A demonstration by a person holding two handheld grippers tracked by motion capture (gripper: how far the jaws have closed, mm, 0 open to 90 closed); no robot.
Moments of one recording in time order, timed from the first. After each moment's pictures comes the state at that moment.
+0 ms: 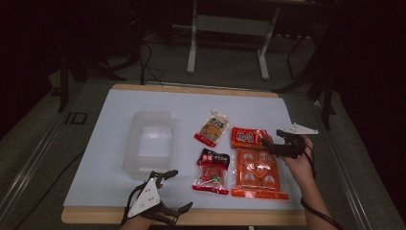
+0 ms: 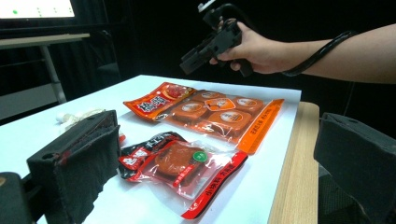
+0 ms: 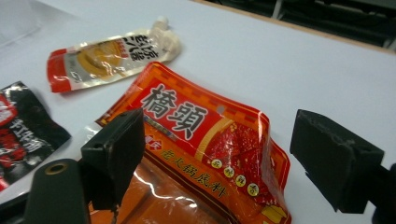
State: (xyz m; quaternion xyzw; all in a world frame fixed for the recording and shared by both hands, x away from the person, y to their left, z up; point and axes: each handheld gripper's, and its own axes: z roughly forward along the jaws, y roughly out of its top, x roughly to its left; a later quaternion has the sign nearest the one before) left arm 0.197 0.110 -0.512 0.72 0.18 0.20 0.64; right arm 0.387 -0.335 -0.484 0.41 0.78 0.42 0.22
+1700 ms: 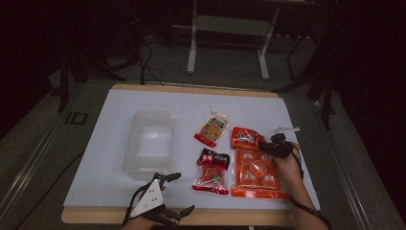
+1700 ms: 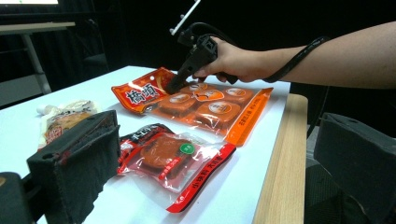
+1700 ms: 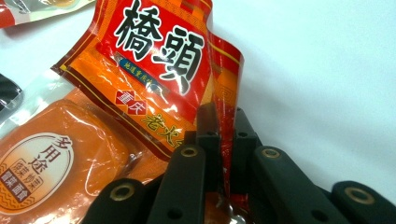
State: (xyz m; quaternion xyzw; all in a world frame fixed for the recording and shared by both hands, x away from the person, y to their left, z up) left arm 0.196 0.105 -0.515 0.74 0.17 0.18 0.63; right arm 0.412 -0.321 -0.527 0.45 0.81 0.33 0.15
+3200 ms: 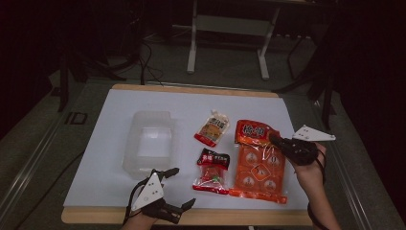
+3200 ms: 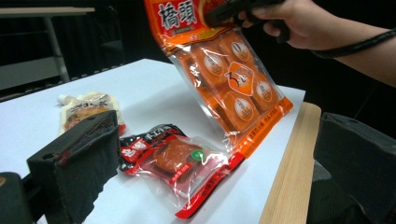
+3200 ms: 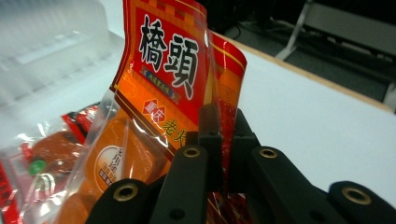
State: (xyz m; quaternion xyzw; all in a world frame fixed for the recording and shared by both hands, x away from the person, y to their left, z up) left arm 0.197 0.102 -0.489 0.74 0.22 0.17 0.61; right arm 0.324 -0.320 -0.415 0.34 0.79 0.44 0.24
